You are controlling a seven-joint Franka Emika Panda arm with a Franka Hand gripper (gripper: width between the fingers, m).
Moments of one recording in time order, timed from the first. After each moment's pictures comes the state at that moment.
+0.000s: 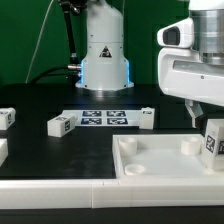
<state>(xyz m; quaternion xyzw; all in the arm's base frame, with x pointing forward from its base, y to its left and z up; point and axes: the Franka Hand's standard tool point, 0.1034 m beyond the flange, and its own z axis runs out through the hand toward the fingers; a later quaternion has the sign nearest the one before) 0.625 0.129 0.081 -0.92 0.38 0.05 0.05</state>
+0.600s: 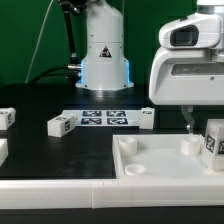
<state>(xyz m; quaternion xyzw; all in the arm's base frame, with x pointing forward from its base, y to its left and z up) 0.631 0.122 0.085 -1.00 0.05 0.02 0.03</state>
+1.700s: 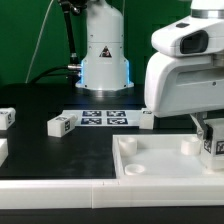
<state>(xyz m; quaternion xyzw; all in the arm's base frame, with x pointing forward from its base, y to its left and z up) 0.629 0.119 0.079 -1.00 -0.07 0.02 0.04</state>
